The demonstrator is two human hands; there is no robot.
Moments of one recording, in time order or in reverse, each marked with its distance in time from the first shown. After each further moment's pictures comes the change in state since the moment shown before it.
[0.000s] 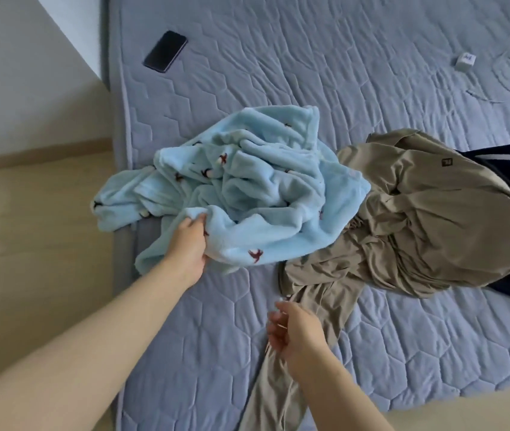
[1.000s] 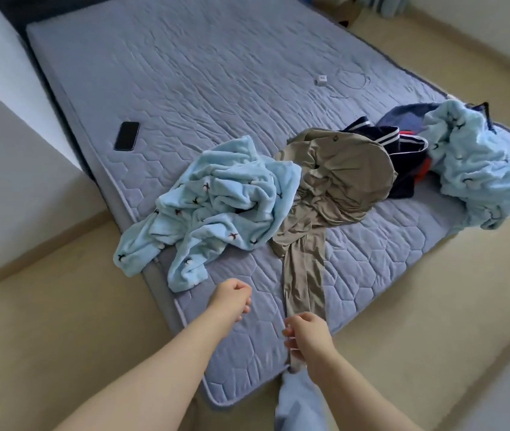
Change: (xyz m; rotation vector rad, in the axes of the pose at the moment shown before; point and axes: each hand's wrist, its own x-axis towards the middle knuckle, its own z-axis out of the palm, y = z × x) left_hand -0.174 -0.024 -0.128 0.853 -0.400 0.066; right_hand -0.183 0.153 0.002 -0.092 0.162 -0.272
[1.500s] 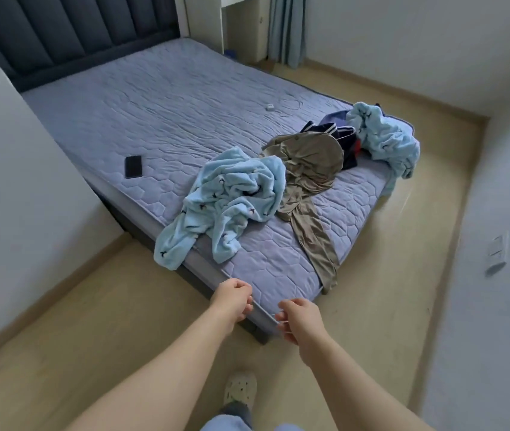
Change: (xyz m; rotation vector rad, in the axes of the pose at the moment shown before) left_hand -0.147 -0.174 -0.208 0.085 -0.212 0.215; right_hand -0.217 0.148 0.210 0.285 0.180 -0.131
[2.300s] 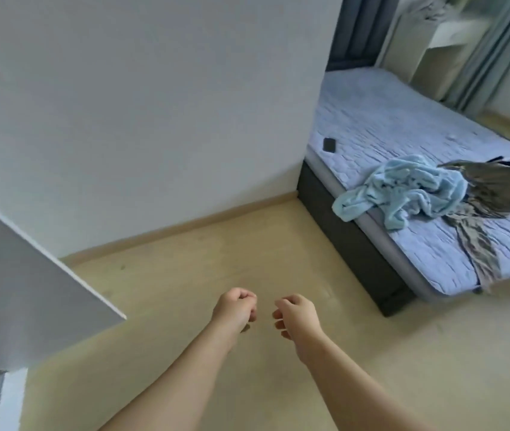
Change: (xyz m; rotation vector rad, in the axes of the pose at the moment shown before) left_hand -0.338 -0.410 -0.363 -0.345 0.426 -0.004; right_hand -0.383 0.306 0.332 -0.485 -0.369 -0.273
